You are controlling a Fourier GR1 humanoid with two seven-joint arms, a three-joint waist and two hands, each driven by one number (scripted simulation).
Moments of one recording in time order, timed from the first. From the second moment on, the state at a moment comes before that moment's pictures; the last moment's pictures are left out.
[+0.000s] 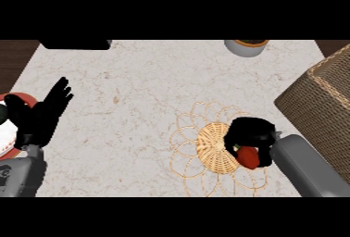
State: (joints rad) left arm -0.22 0.32 0.11 -1.35 0.13 -0.02 0.20; right arm -0.50 -0.39 0.50 -0.96 1.00 0.20 -0.90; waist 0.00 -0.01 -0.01
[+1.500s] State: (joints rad) left arm -0.21 0.31 0.10 -1.37 0.10 -0.02 0.22; right arm -0.71 0.00 0.16 -1.13 0.91 -0.62 0.71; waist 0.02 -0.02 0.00
